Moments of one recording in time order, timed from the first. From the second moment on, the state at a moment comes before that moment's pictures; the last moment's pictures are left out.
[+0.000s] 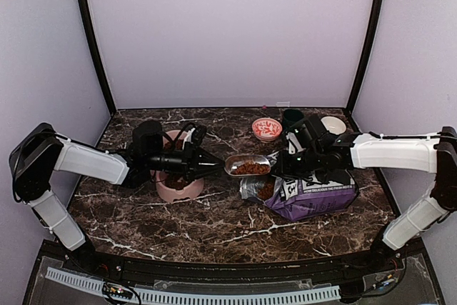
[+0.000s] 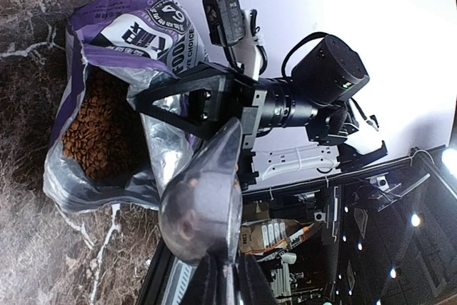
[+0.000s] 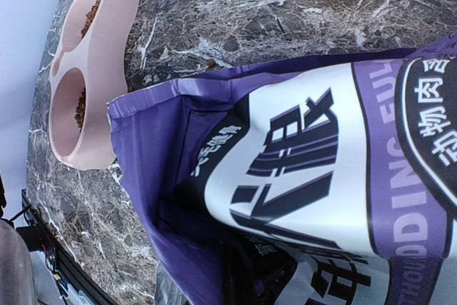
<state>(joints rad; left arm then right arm) -0.69 1.63 0.74 0.72 0.88 -1.17 0.74 1.46 0.92 -0.30 -0.13 0.70</state>
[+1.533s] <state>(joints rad) -0.22 1.13 0.54 0.29 0.95 -0.99 0.74 1.48 0.92 -0.29 -0.14 0.70</state>
